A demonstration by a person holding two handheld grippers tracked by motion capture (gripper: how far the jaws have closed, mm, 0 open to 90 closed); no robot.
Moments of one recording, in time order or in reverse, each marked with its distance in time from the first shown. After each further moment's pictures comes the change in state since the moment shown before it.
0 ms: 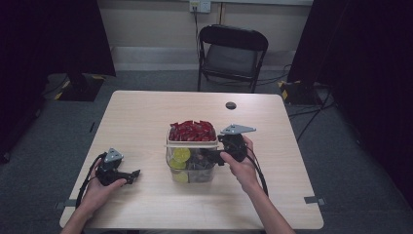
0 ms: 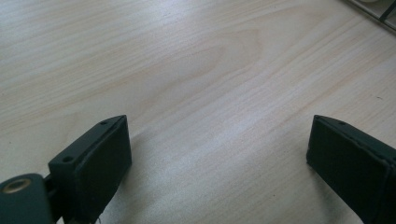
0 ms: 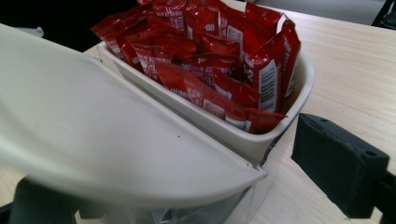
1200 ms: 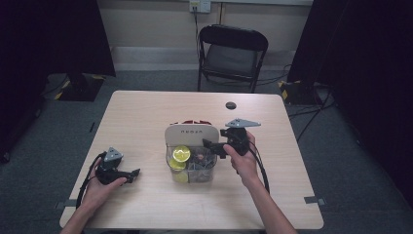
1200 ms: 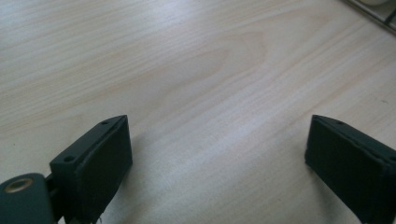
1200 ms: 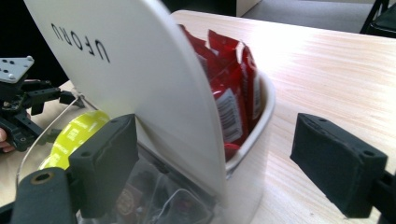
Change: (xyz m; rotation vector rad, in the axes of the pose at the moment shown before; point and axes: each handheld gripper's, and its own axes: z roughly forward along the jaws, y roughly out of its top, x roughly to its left) left arm 0.003 0.002 0.001 -0.005 0.014 -0.011; right arm -0.019 0.008 0.004 -0.046 -0.008 0.062
